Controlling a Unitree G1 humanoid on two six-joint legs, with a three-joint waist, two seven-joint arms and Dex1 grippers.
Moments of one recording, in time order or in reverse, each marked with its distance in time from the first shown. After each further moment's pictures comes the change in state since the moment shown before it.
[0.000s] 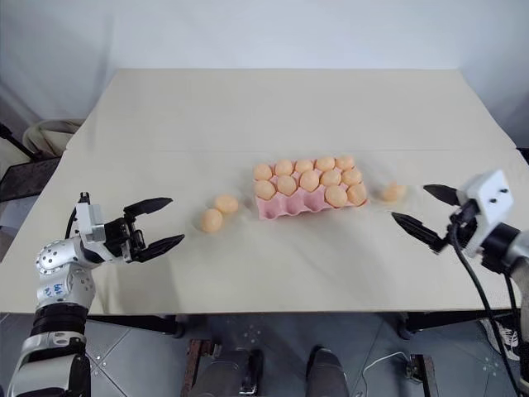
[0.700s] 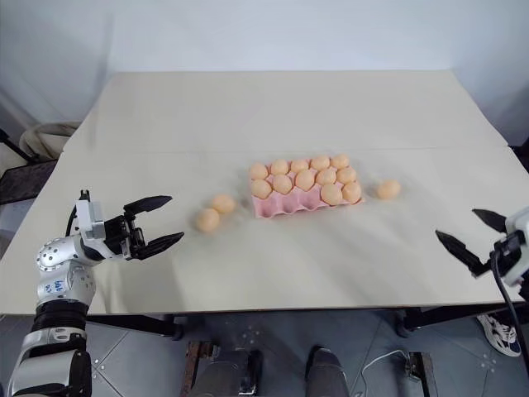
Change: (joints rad) left arm -0.020 0.004 0.002 0.019 0.002 -0.001 -0.006; right arm 0.020 0.025 -0.046 0.279 -0.040 -0.208 -0.048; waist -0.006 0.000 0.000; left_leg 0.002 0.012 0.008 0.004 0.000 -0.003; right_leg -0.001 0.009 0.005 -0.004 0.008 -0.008
